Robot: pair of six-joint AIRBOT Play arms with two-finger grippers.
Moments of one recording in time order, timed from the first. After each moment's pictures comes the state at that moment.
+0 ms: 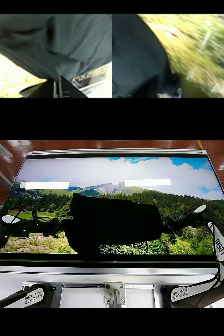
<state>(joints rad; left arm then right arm) 0.22 -1.22 0.77 0.68 -1.11 -1.18 -0.32 -1.72 1.13 -1.05 1.23 1.55</state>
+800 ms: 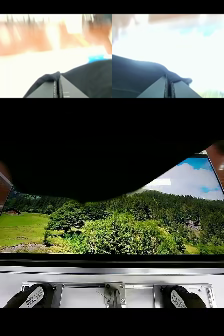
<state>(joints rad) 0.36 -0.97 1.98 0.69 -1.15 -1.20 -0.21 -0.92 1.71 -0.90 1.00 1.36</state>
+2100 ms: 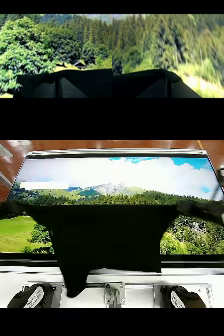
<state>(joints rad) 0.33 -0.88 1.06 0.96 -1.14 -1.24 -0.09 -0.92 0.99 -1.29 0.87 1.49</state>
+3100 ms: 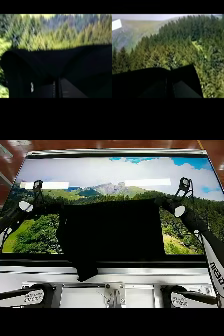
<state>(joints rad) 0.06 -1.40 1.00 0.93 -0.63 -1.14 0.00 -1.41 0.94 -1.12 0.27 1.45</state>
